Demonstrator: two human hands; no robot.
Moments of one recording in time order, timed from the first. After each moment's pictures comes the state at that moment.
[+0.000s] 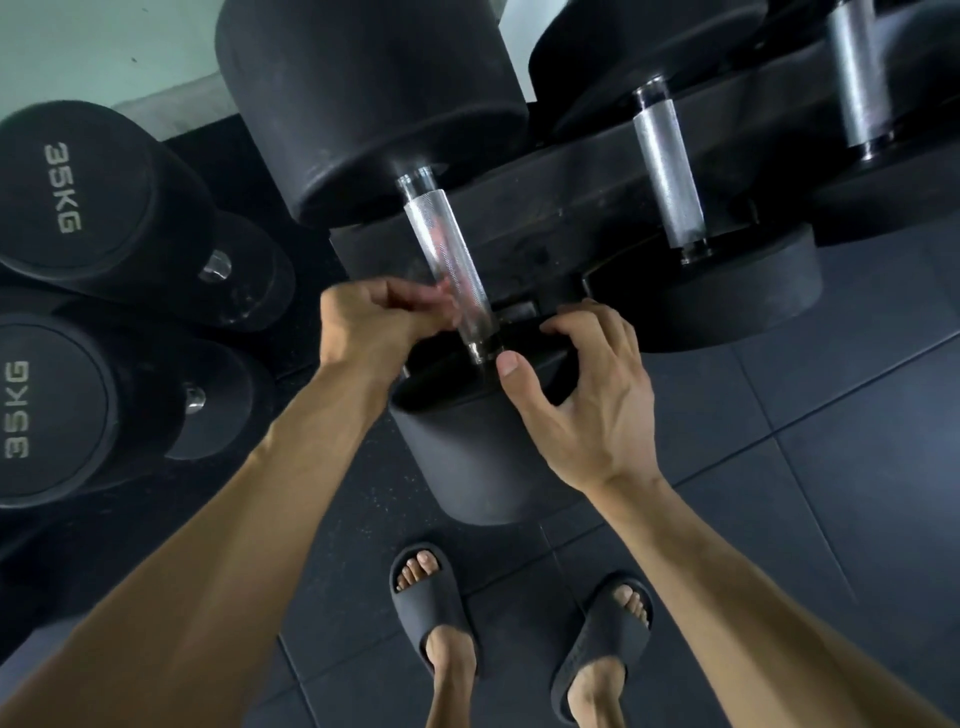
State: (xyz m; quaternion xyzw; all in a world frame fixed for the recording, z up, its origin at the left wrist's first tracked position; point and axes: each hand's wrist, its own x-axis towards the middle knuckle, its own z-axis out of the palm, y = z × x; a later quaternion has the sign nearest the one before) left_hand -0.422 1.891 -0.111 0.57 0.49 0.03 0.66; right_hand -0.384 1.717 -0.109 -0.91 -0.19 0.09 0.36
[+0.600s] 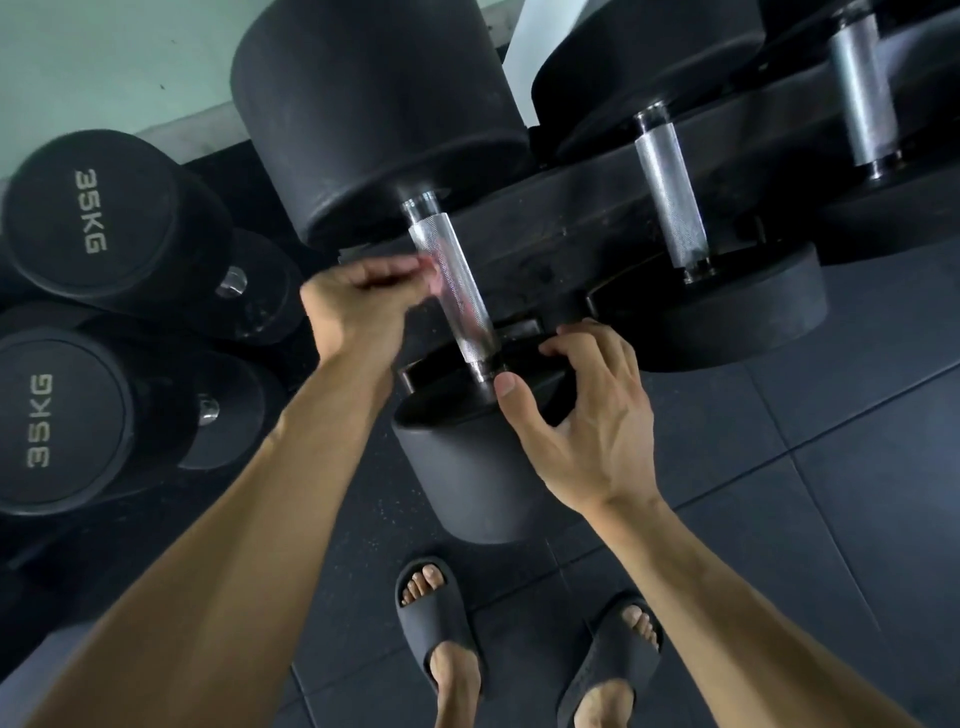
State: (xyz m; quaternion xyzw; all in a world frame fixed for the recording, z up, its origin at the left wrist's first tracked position) left_hand -0.400 1.901 -0.111 0.54 0.52 0.15 0.65; right_hand -0.384 1.716 -0.113 -0.91 -0.20 0.08 0.36
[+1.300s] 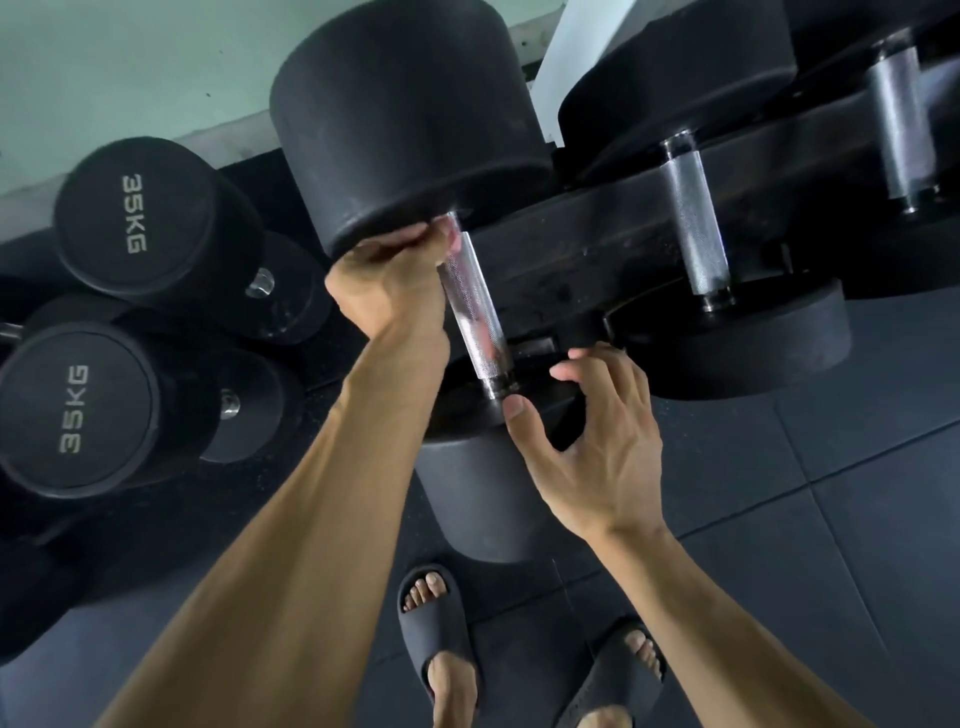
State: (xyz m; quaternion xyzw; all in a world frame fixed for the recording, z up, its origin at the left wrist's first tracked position) left_hand -0.362 1.889 -0.095 0.40 0.59 0.30 0.64; right_hand -0.383 1.714 -0.116 -0.90 -0.21 0.07 0.37
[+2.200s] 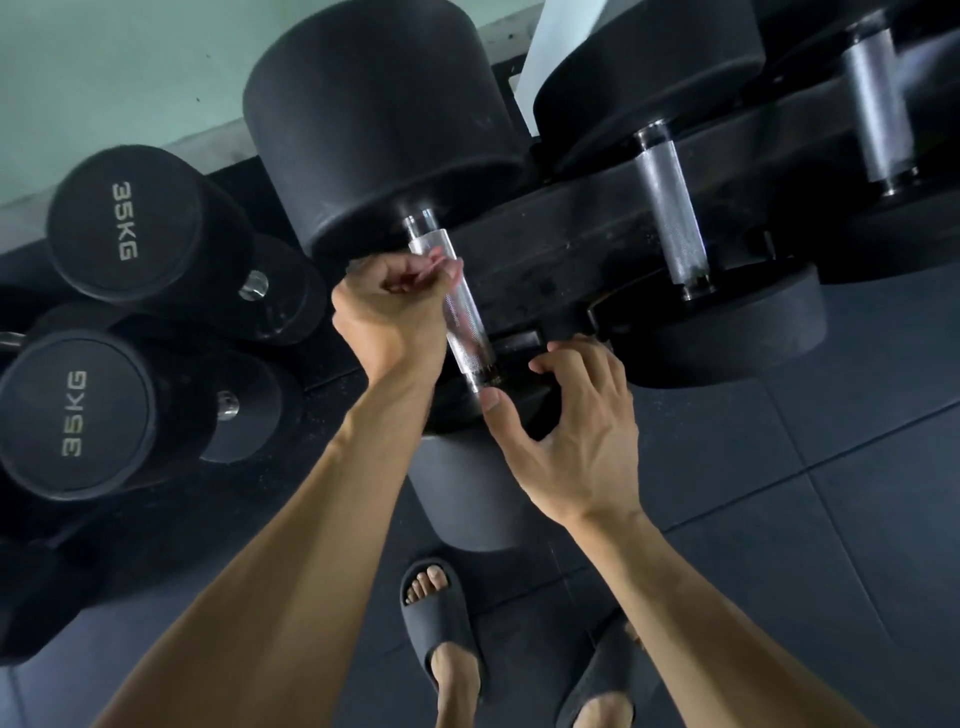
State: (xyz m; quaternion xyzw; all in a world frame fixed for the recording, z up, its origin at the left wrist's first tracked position) left_hand -0.376 1.870 -0.104 0.60 0.55 0.25 0.52; right_hand -0.382 1.715 -0.113 -0.90 -0.20 0.09 0.36
